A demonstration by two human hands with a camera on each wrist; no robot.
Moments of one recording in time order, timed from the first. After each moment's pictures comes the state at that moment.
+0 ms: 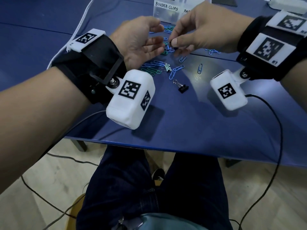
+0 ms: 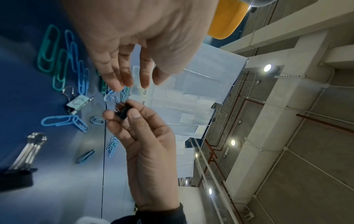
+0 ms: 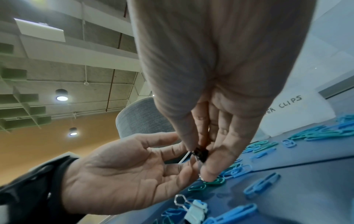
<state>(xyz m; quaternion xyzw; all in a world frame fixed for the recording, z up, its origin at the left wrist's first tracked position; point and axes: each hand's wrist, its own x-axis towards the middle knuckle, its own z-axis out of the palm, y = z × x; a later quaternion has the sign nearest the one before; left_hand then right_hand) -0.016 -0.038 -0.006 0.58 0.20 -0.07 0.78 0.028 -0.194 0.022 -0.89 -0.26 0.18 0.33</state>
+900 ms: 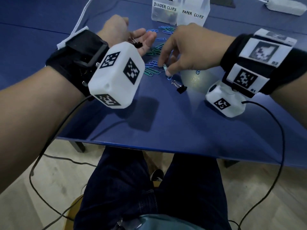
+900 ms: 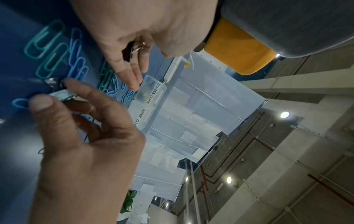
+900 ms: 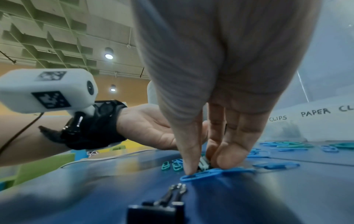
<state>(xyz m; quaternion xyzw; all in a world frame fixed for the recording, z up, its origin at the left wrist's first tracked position) -0.005 -0.012 -0.011 0.38 0.26 -0.05 0.89 0.005 -0.179 0.016 -0.92 -0.36 0.12 0.08</state>
